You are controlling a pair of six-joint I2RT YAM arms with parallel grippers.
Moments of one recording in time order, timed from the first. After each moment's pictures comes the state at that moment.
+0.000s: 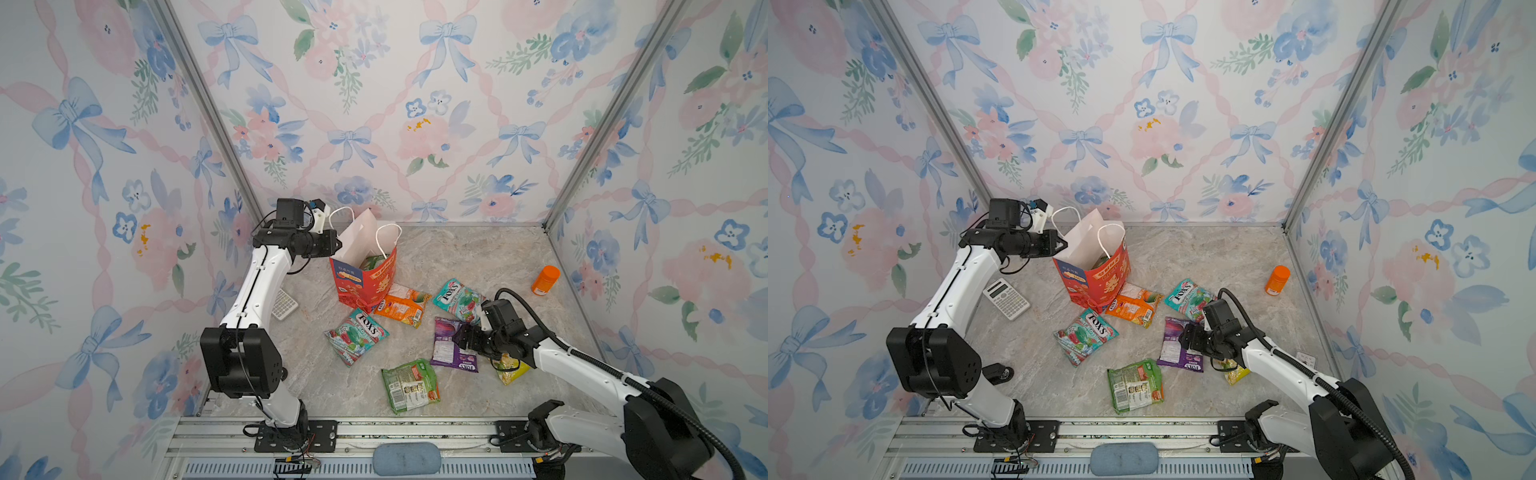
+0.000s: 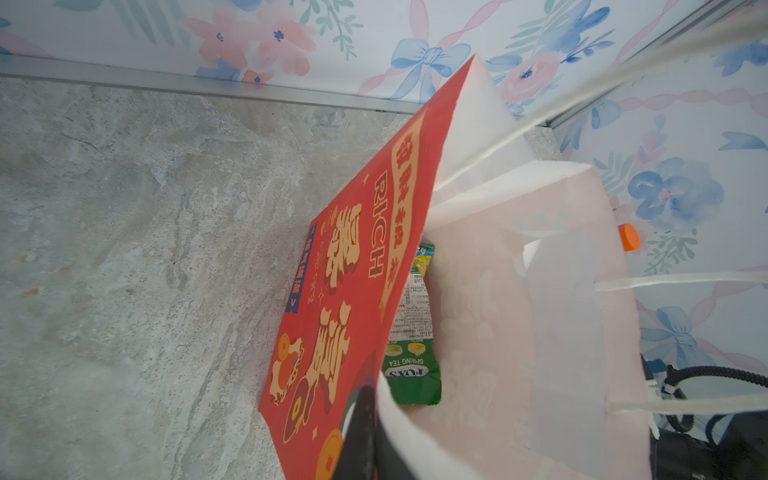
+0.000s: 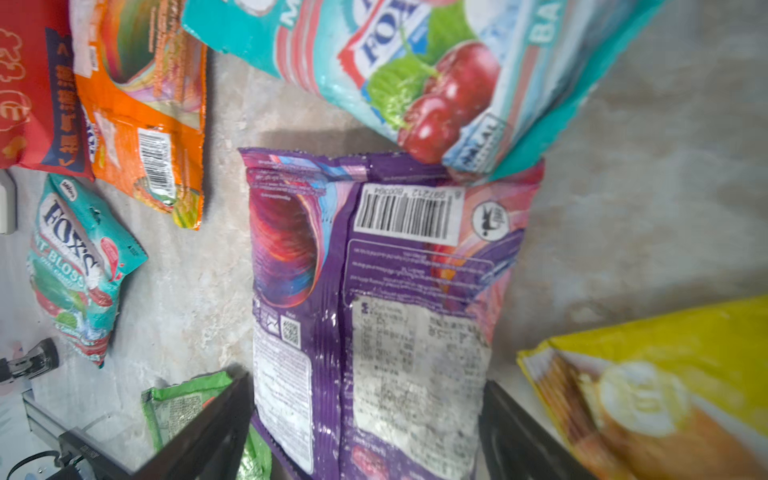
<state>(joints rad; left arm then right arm) -0.03 1.63 1.58 -0.78 0.51 -0.11 0.49 1.18 0.56 -0.40 -0.20 0.71</state>
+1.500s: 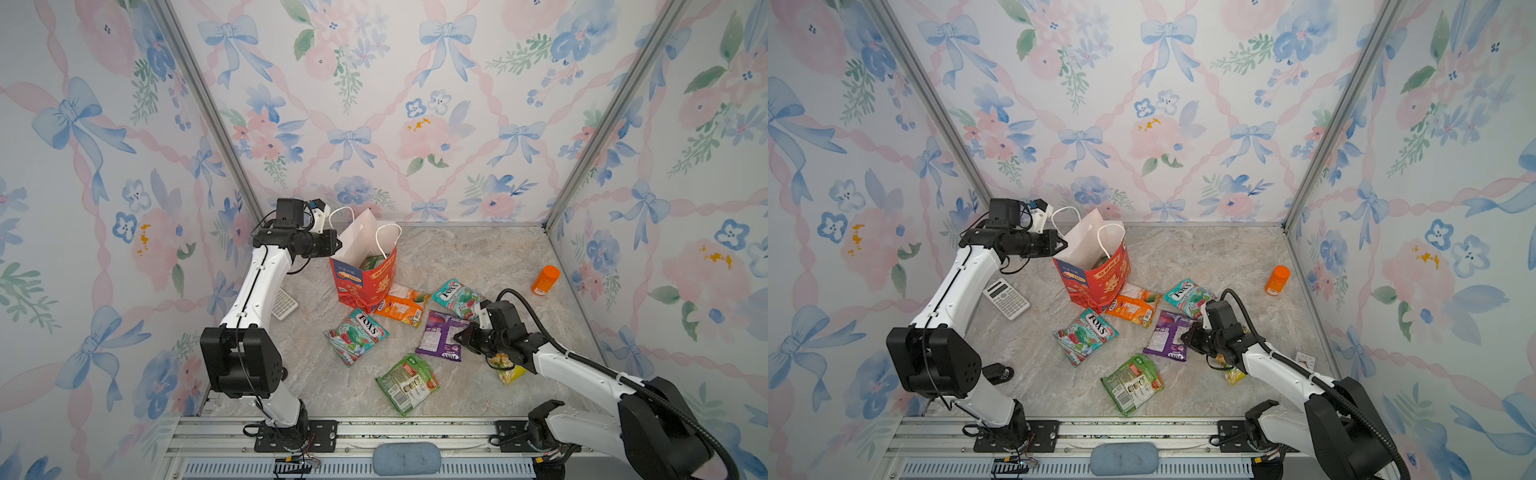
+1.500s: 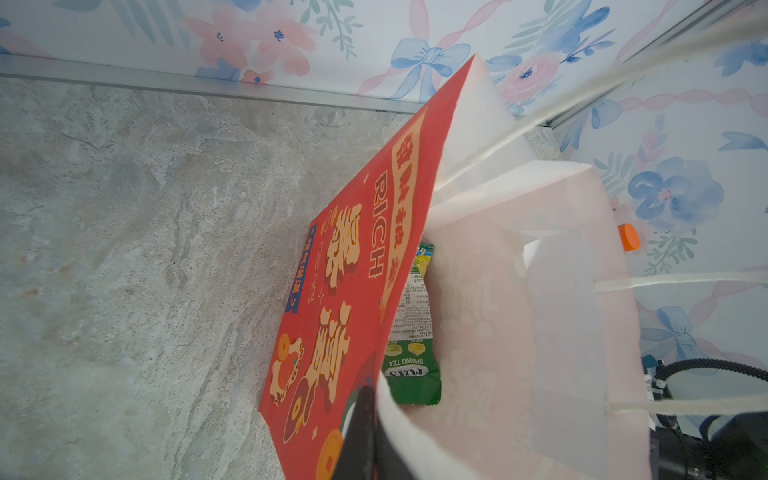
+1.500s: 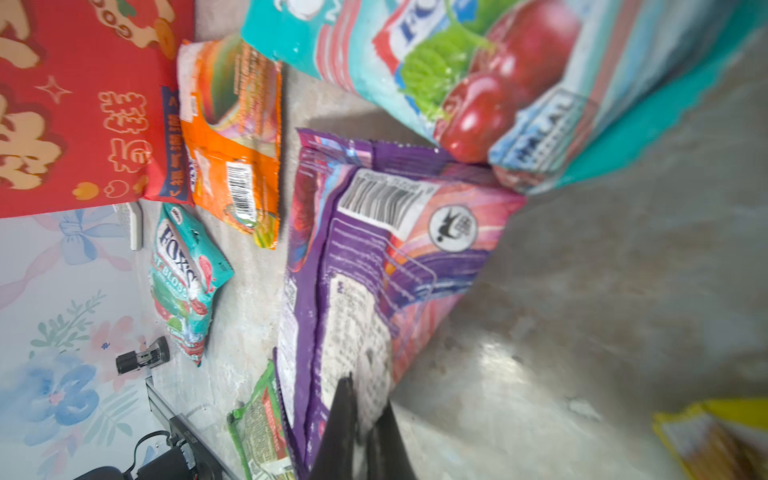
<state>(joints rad) -0.03 1.63 1.58 -0.78 0.51 -0.11 0.46 1.16 0.50 -0.18 -0.32 0.84</state>
